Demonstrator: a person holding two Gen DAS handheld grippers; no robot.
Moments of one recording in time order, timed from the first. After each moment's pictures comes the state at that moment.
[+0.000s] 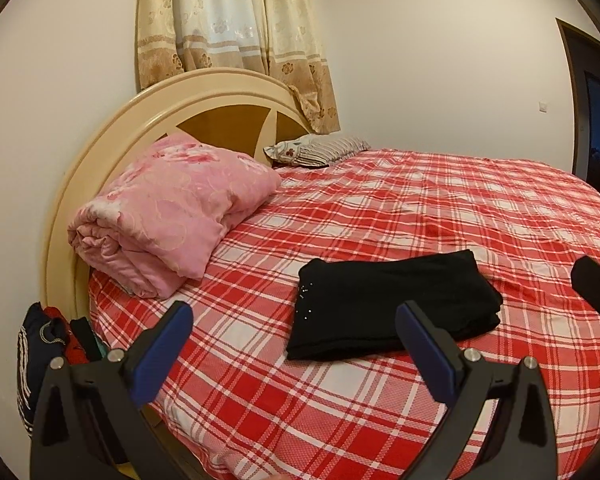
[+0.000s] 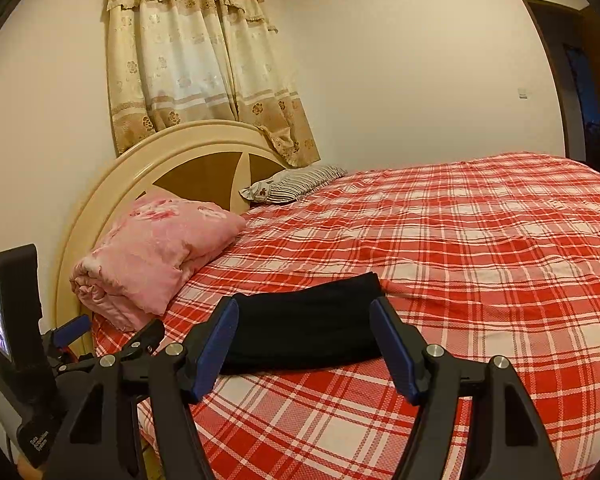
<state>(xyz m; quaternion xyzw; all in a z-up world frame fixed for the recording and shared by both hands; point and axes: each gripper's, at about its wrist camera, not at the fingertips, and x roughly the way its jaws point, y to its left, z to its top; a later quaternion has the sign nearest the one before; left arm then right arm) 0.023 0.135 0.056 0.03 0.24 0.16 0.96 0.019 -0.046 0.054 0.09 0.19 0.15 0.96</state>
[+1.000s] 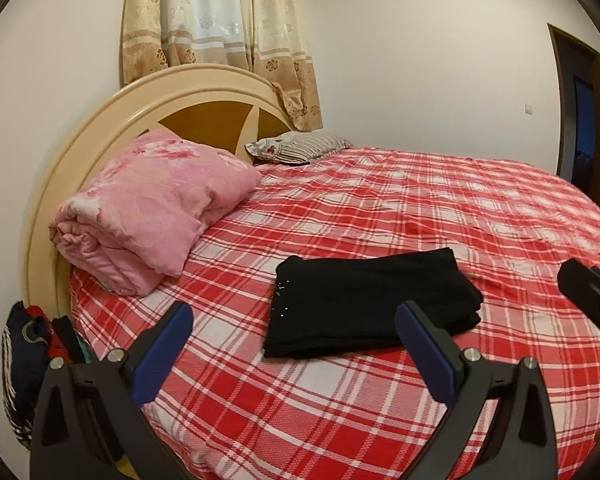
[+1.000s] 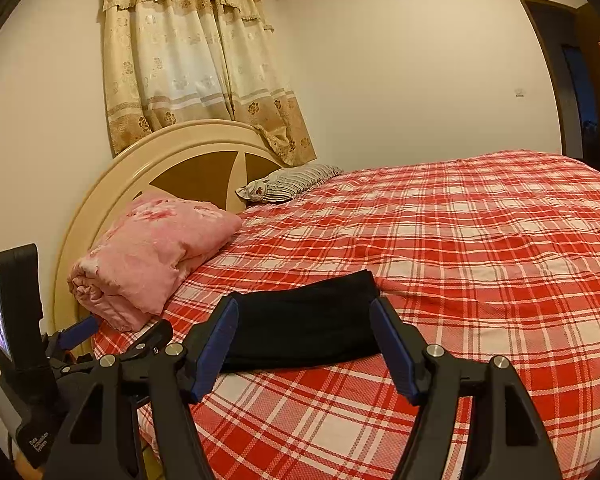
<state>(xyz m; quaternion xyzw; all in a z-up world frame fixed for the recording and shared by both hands) 0.028 0.131 0.053 0.02 0.24 0.13 0.96 0.019 -0.051 0.053 0.10 0.20 0.15 0.96</state>
